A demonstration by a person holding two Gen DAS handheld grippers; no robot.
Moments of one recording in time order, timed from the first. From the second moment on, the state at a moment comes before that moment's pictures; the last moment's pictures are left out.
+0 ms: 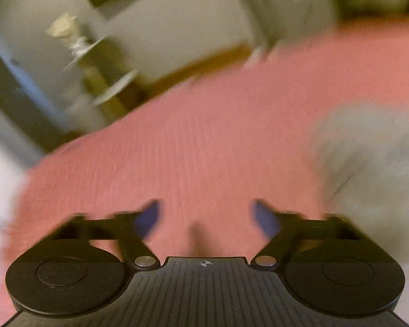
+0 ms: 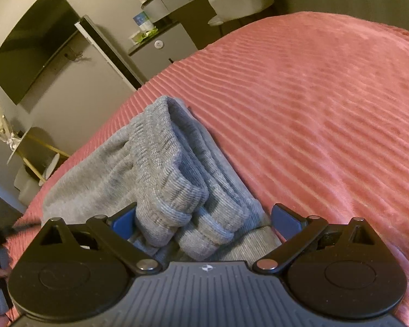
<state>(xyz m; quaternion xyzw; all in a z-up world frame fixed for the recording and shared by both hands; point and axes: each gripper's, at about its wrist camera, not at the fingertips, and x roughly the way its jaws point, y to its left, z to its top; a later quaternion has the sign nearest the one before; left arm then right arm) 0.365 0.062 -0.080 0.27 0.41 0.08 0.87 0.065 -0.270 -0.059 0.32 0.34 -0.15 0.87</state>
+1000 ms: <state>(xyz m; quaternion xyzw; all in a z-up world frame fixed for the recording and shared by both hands) 0.204 0.084 -0.075 0.10 0.42 0.03 0.90 0.054 -0.213 -0.004 0.04 0.36 -0.18 0.92</state>
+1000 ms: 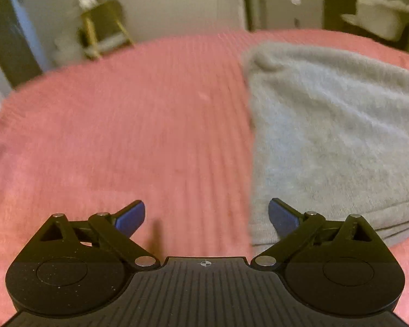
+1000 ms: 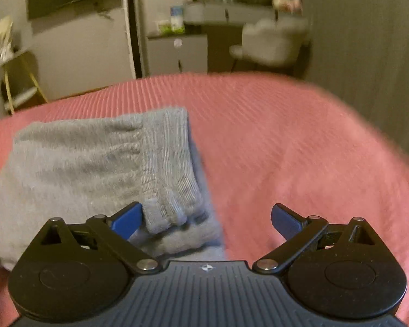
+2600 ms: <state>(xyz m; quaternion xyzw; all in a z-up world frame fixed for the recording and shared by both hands) 0.072 0.033 -0.021 0.06 0.47 -0.08 0.88 -0.010 -0.131 0.021 0.01 0.49 -0.11 0.86</state>
